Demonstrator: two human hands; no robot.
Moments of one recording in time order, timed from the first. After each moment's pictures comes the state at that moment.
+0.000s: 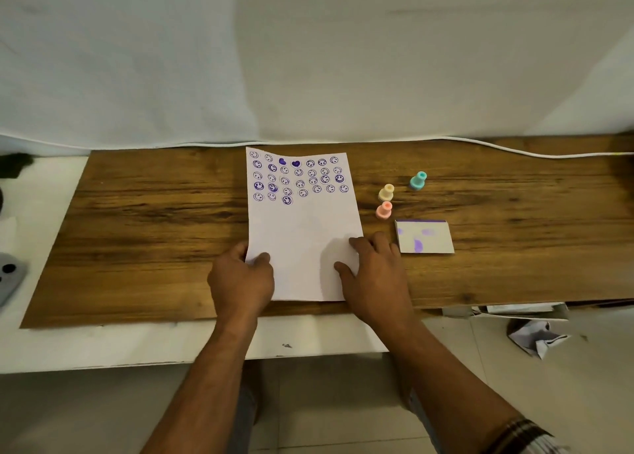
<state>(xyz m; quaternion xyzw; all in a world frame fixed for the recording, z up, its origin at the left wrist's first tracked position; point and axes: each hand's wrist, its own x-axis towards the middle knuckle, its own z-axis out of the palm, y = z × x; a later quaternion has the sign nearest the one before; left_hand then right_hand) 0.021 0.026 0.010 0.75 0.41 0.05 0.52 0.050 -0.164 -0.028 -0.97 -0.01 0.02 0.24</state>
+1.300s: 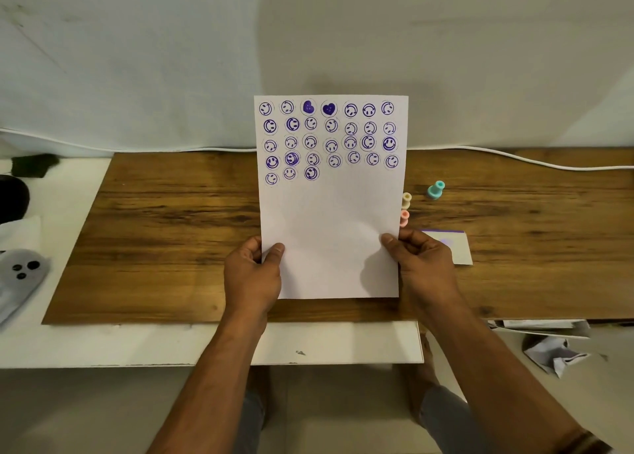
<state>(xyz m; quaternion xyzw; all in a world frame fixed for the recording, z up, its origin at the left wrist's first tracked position) 0.028 0.042 0.004 0.69 0.35 0.07 0.63 0.077 -0.189 0.009 -0.70 0.19 0.10 0.68</state>
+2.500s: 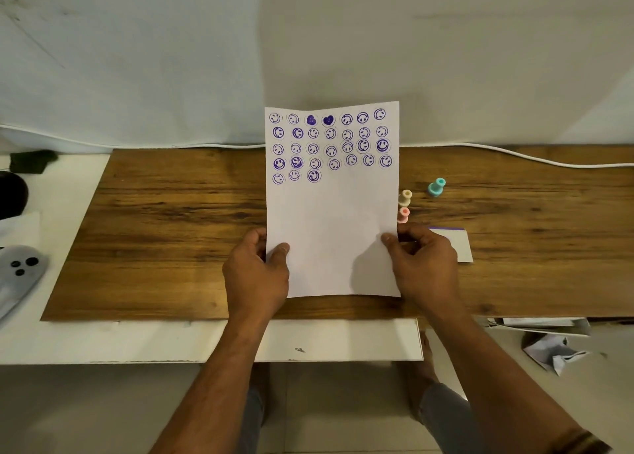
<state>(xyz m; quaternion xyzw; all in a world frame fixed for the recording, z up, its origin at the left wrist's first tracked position) 0.024 0.034 0.014 0.79 0.32 0.09 0.52 0.078 -0.193 0.008 -0.86 0.12 0.02 0.50</state>
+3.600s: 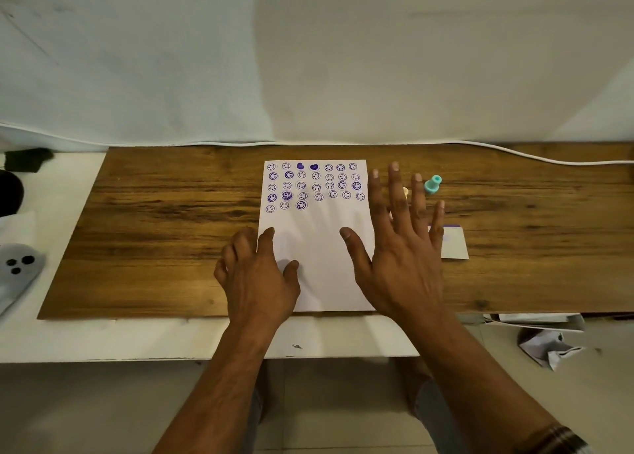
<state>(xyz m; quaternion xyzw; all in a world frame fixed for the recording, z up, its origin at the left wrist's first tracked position) 0.014 0.028 0.003 0.96 0.23 0.01 0.18 0.067 -0.163 0.034 -0.97 -0.13 -0.13 0.16</state>
